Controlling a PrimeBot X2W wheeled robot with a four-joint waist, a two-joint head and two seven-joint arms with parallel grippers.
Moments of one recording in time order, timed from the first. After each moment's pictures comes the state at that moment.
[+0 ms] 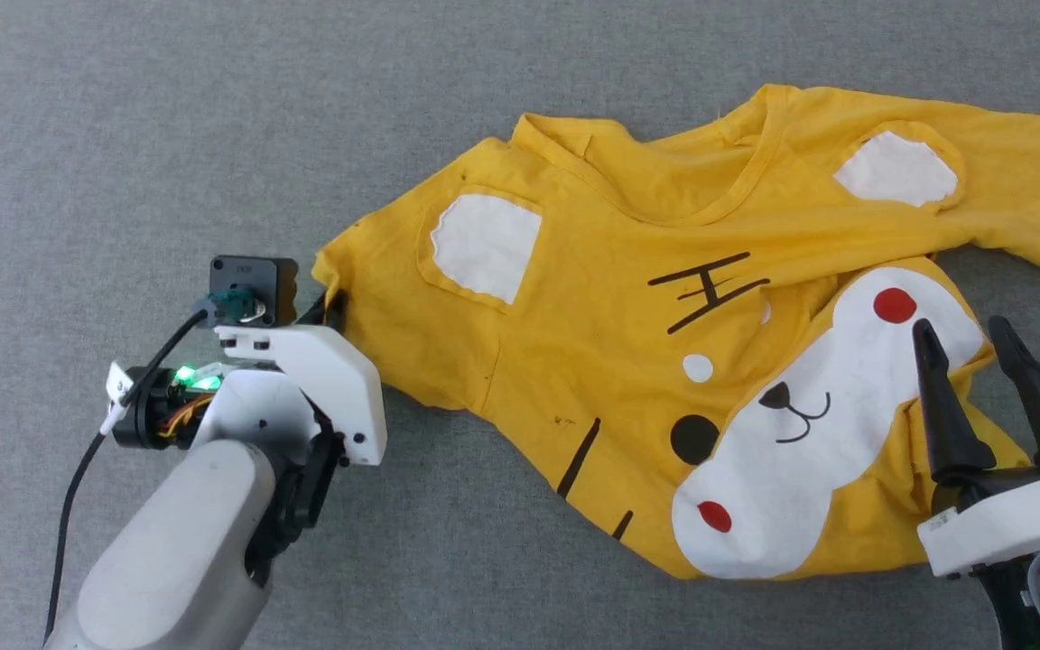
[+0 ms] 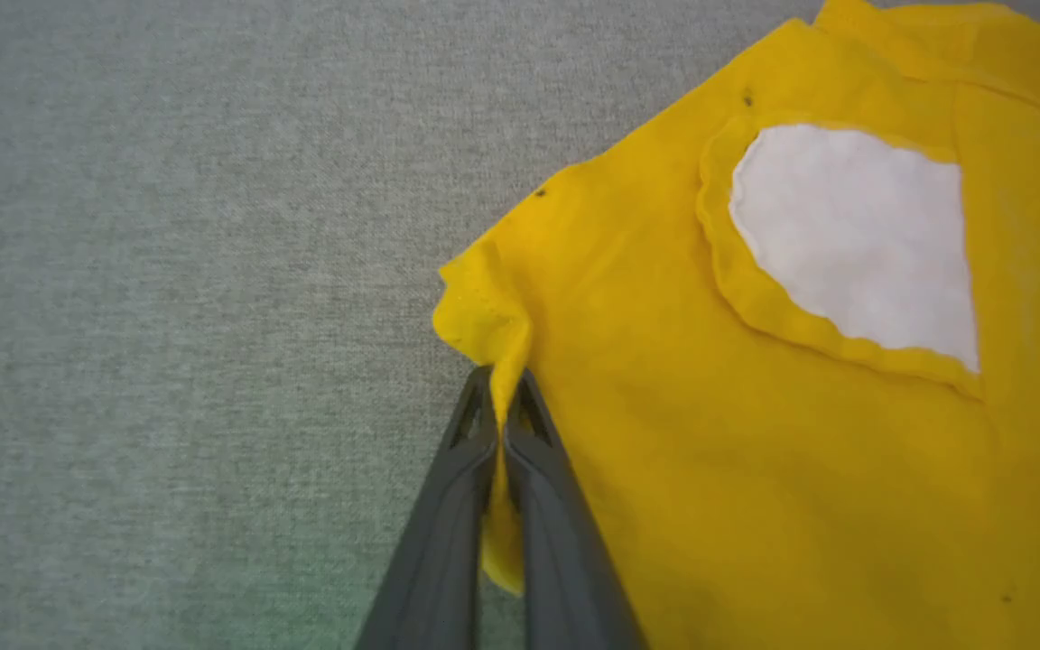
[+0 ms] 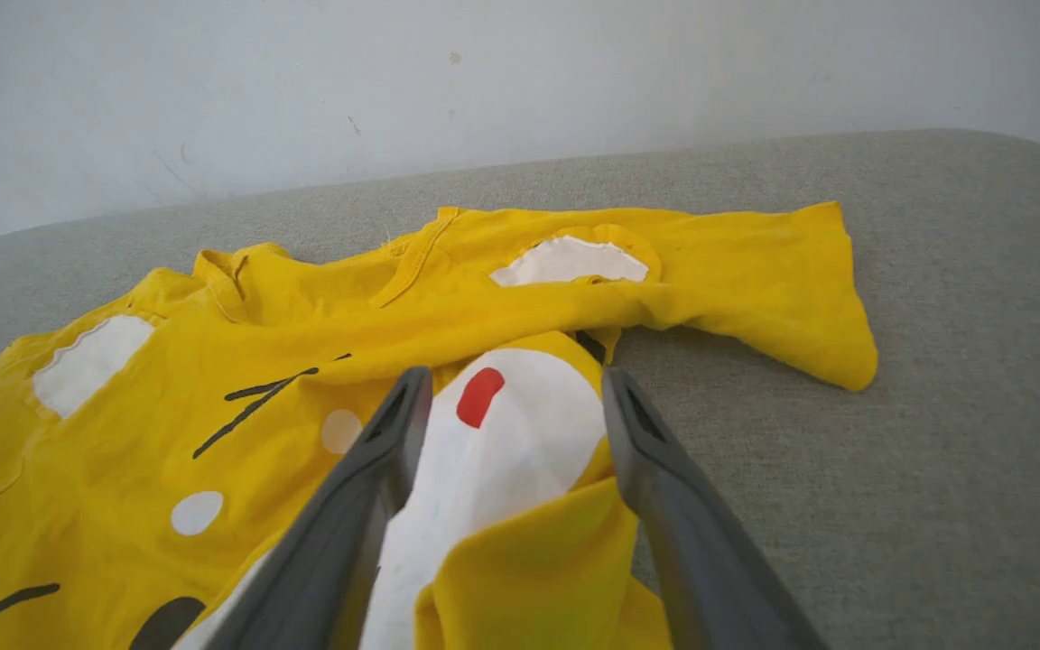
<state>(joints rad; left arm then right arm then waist) -0.45 0.44 -0.53 0.02 -0.53 0.40 0.40 0.03 -0.05 -0.13 -0.32 0.26 0.13 0.17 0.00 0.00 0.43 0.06</state>
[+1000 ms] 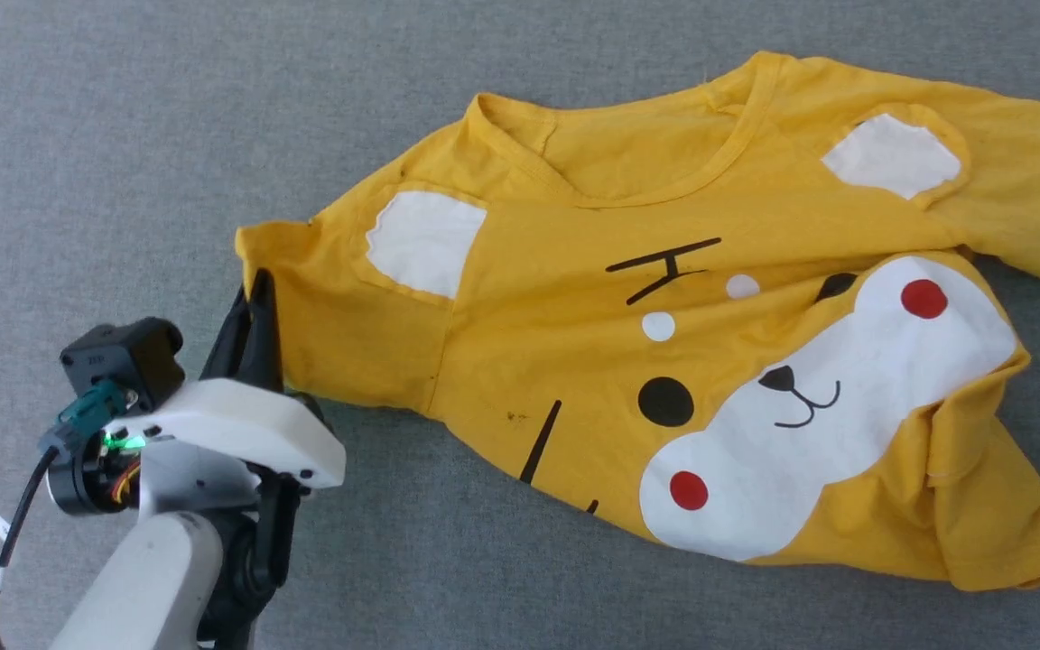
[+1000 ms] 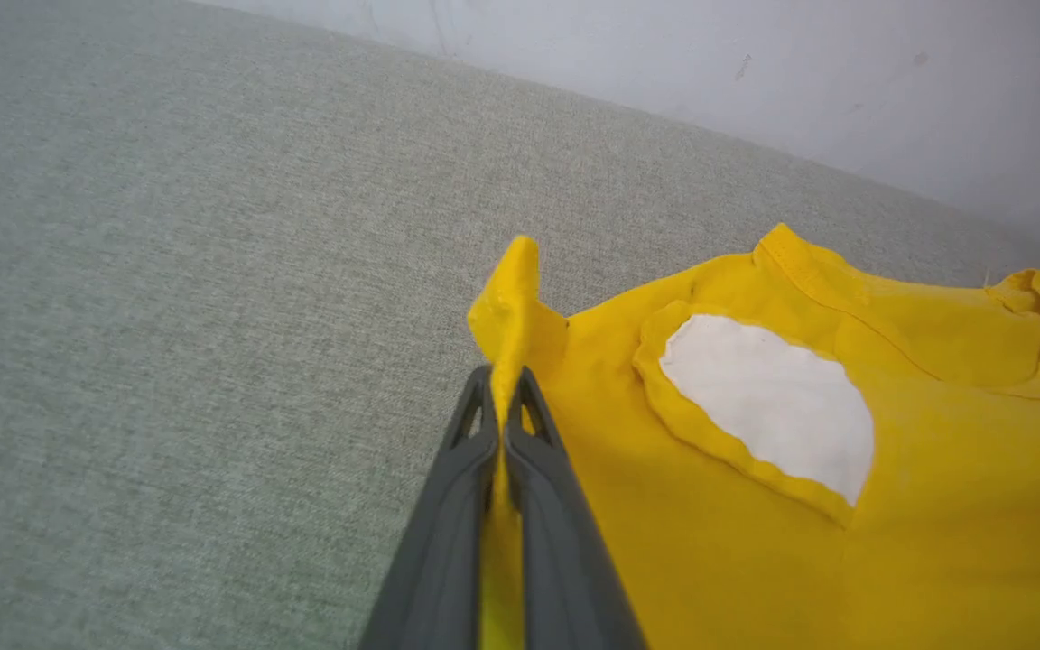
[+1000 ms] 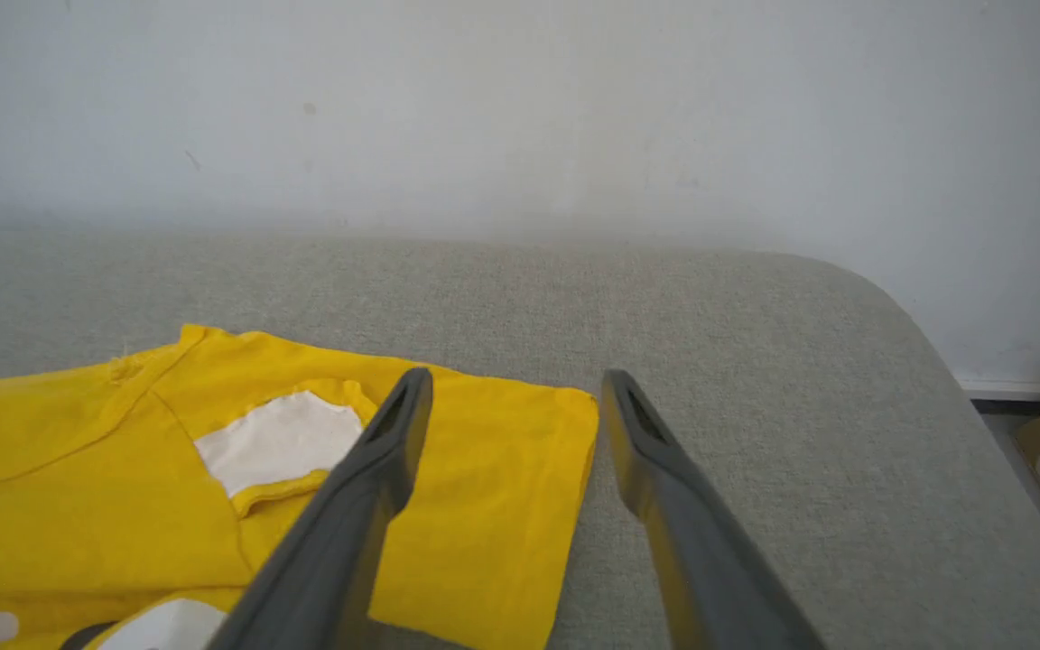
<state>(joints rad) -0.24 0.41 -0.35 -0.24 -0.59 0.49 0.12 -0.29 -0.22 -0.32 -0.28 0.26 0.13 0.43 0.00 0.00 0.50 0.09</state>
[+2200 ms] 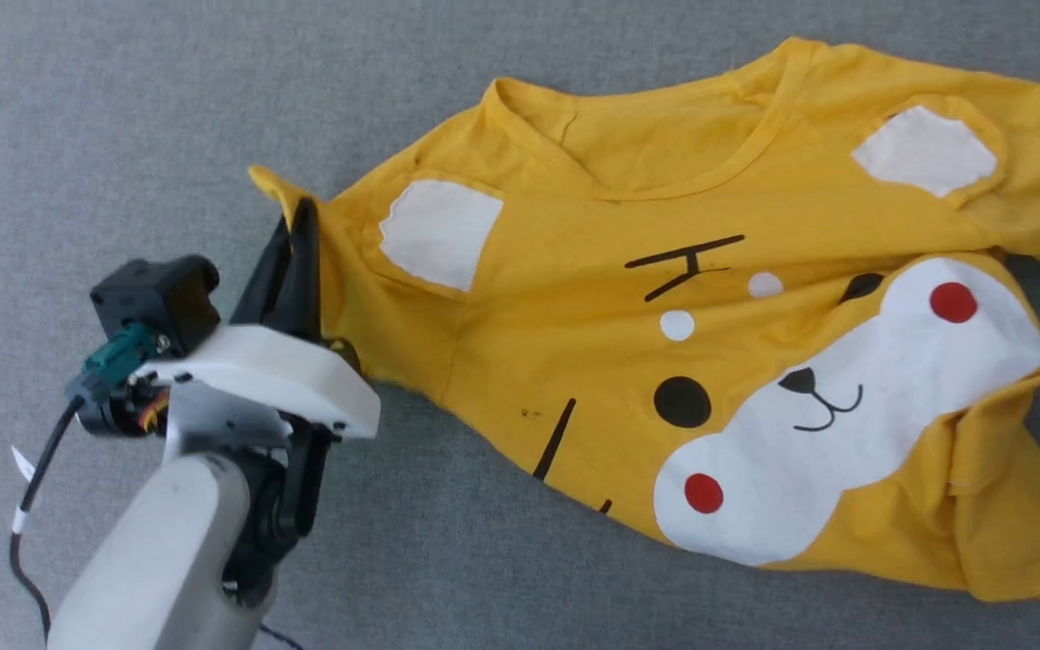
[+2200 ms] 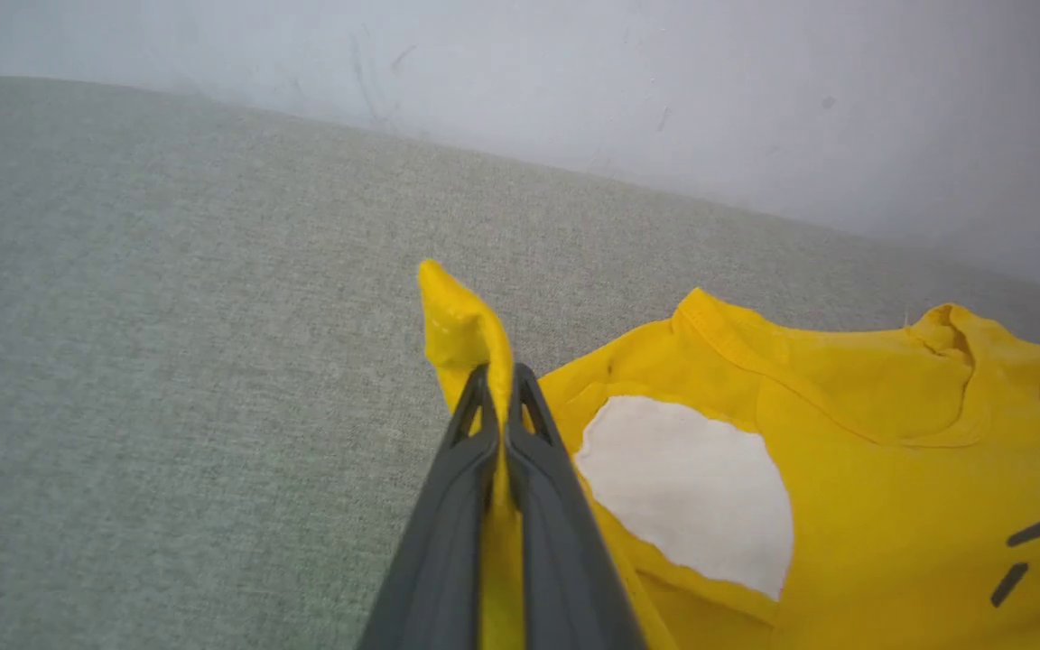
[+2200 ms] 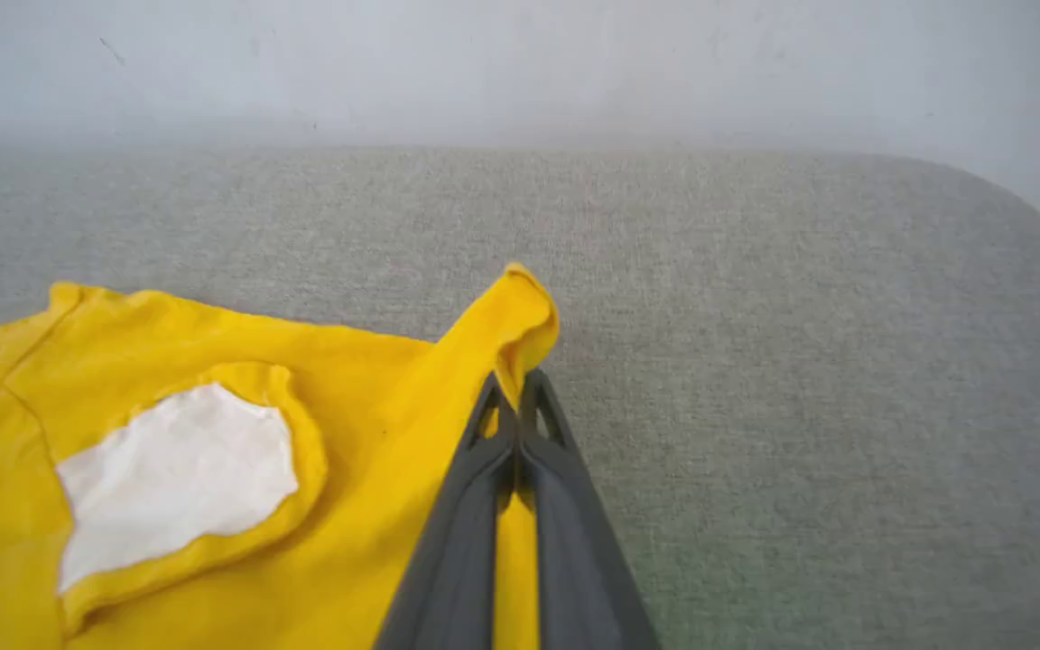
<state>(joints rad) -0.37 0.39 -0.41 -0.20 -0.58 0.43 0.09 -0.51 -0.30 -0.25 0.08 0.29 0.13 0.45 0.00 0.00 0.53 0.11</state>
